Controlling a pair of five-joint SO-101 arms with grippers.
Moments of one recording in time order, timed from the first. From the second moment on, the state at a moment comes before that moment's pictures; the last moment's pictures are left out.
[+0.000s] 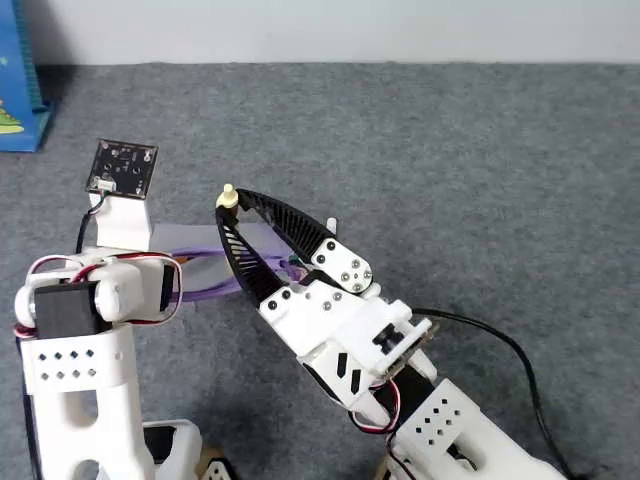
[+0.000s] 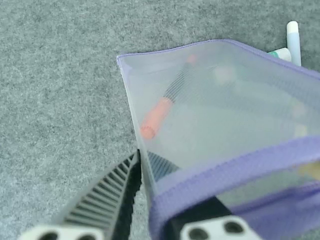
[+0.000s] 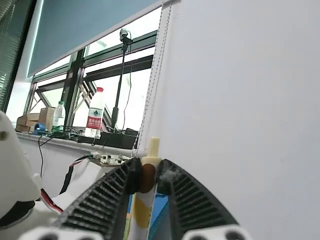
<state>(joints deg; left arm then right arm) -9.5 -43.0 26.2 92.9 -5.8 -47.8 -59.8 70.2 -33.1 5.8</state>
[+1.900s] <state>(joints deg) -9.5 -43.0 14.4 96.0 -5.8 -36.7 -61.3 57.7 52.3 -17.7</state>
